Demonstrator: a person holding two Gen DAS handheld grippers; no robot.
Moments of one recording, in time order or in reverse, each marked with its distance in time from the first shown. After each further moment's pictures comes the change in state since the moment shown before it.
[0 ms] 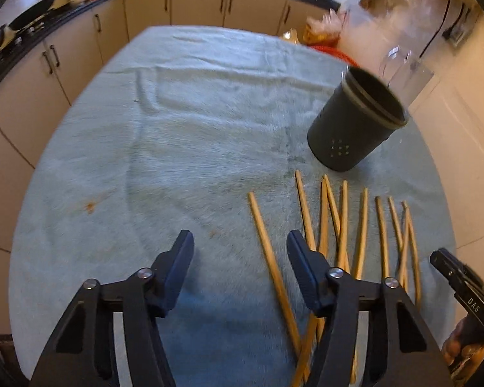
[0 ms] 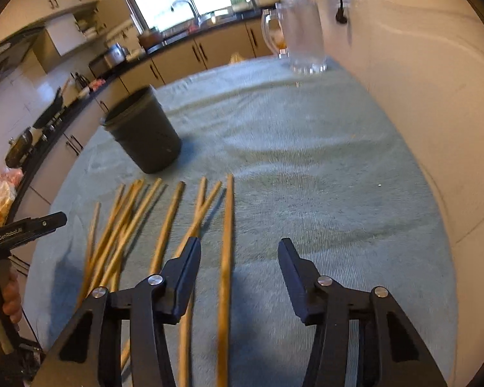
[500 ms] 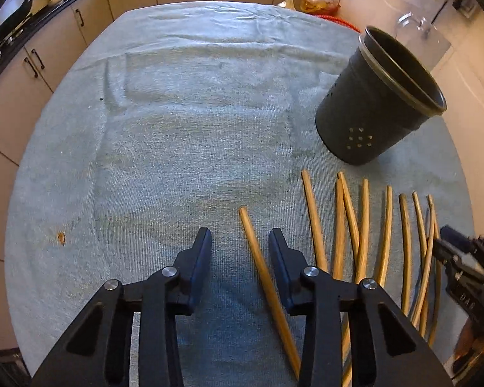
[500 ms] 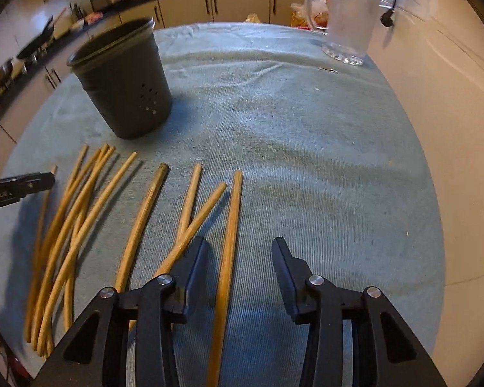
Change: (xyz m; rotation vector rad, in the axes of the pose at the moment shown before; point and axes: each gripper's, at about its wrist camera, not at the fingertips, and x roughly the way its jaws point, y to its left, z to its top) left arm 0.043 -0.014 0.023 0.074 0.112 0.051; right arm 0.064 0.041 0.036 -0.224 0.217 -0.170
